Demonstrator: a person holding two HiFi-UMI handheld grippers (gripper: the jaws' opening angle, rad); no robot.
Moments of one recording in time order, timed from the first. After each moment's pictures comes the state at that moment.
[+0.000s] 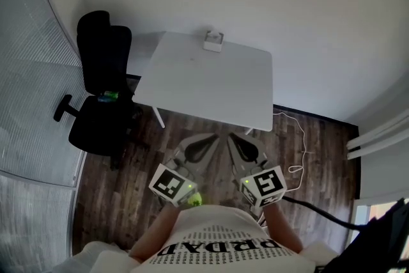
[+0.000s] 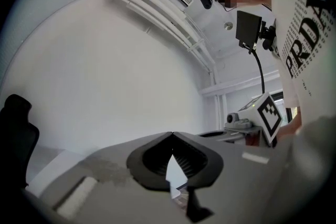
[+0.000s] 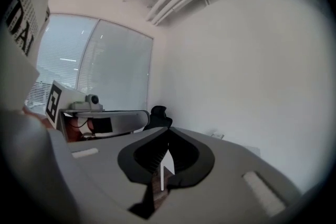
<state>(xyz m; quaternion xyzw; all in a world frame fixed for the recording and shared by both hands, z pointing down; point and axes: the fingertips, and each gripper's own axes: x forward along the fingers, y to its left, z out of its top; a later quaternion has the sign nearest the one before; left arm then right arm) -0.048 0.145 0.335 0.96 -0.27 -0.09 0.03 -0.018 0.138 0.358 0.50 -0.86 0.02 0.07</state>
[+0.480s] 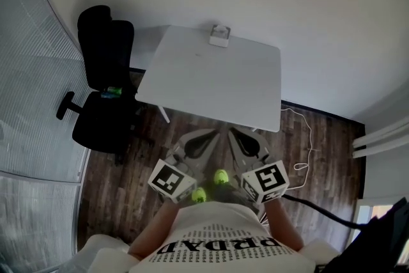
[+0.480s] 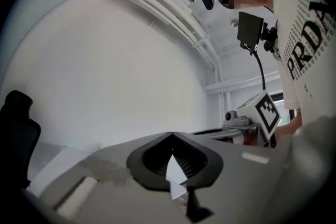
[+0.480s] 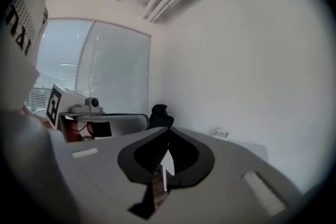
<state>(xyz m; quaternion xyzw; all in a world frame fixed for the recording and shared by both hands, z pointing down) -0.048 0.097 0.347 0.96 -0.27 -0.07 0.04 -0.019 0.088 0.364 0.49 -0.87 0.04 0.07</state>
